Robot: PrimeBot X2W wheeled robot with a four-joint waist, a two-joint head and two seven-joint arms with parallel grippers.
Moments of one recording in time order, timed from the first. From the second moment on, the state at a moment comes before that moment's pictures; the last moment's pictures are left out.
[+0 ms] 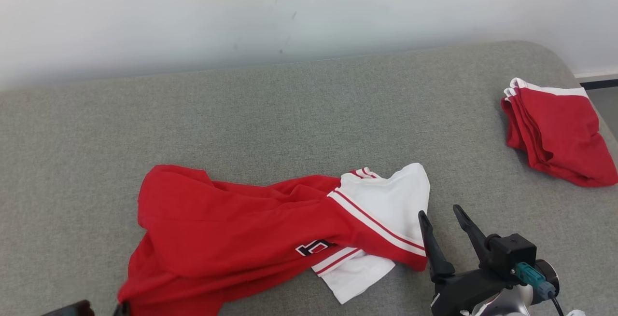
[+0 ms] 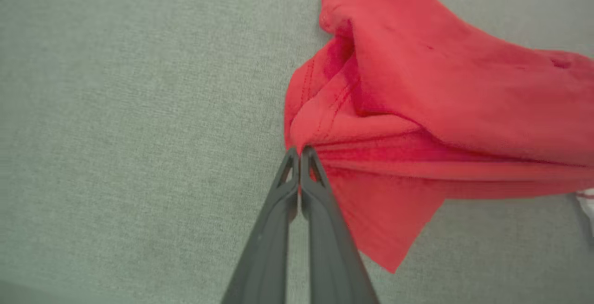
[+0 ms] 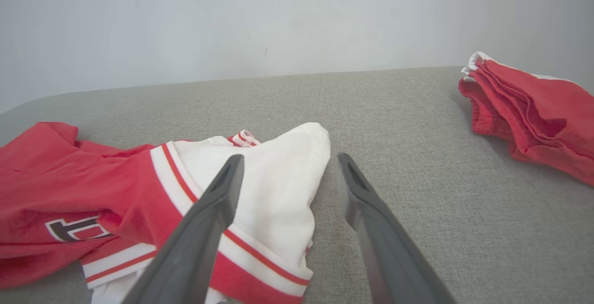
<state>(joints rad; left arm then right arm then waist) 0.11 0.58 -0.43 -0.28 -0.73 0.70 0.29 -0.09 -0.06 0.08 0.19 0.13 0.13 -0.06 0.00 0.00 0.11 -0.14</state>
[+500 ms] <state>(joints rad) 0.22 0.49 -0.41 -0.21 -0.76 0.67 0.16 -0.09 -0.07 0.06 0.20 0.13 0.13 0.00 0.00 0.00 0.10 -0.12</state>
